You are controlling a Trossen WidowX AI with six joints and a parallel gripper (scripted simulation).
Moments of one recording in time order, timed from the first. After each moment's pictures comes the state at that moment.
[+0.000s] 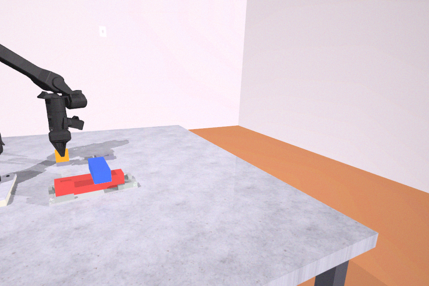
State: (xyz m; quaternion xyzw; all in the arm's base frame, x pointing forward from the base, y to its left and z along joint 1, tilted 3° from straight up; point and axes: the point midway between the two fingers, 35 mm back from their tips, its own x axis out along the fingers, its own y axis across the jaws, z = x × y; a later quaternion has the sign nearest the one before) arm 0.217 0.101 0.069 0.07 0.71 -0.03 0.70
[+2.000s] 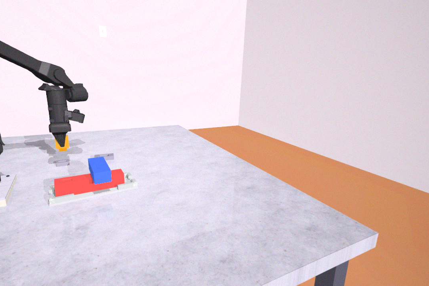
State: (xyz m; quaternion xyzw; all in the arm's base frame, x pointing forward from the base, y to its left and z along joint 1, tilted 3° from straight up) arm 0.221 0.101 0.095 0.08 0.71 -0.04 0.70
